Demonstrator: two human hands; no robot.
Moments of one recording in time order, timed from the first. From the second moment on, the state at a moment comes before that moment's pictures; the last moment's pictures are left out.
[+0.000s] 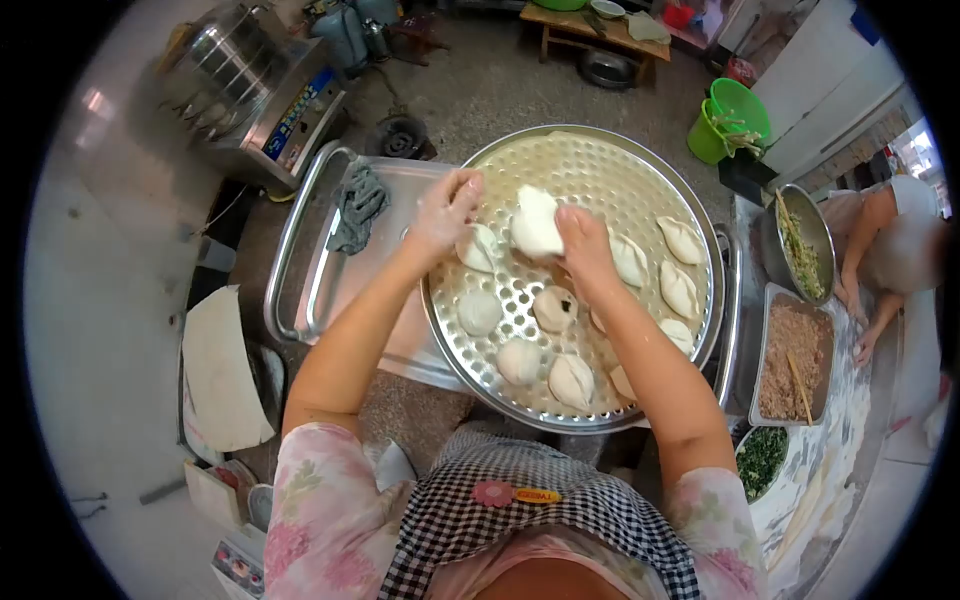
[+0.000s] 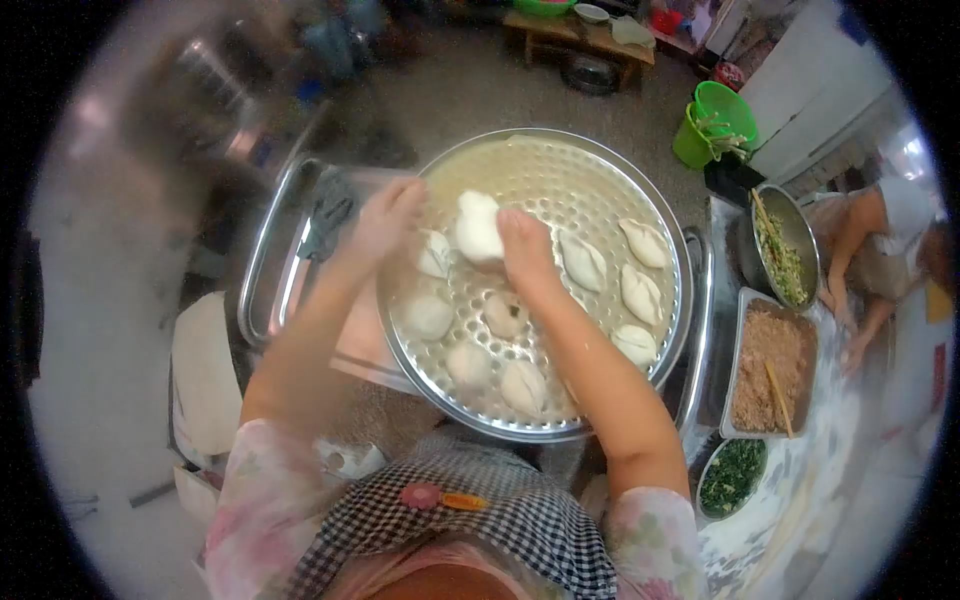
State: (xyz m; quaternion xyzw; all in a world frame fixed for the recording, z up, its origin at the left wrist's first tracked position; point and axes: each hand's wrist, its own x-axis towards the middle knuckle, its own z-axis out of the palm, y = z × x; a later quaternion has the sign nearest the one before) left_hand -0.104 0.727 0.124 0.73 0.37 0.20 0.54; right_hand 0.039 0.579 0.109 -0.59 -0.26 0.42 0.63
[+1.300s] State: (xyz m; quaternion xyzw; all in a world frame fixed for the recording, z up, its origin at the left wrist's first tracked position) left_hand -0.048 0.814 0.054 0.96 0.16 0.12 0.18; right_hand 0.040 0.374 0.125 -0.83 -0.43 -0.23 0.29
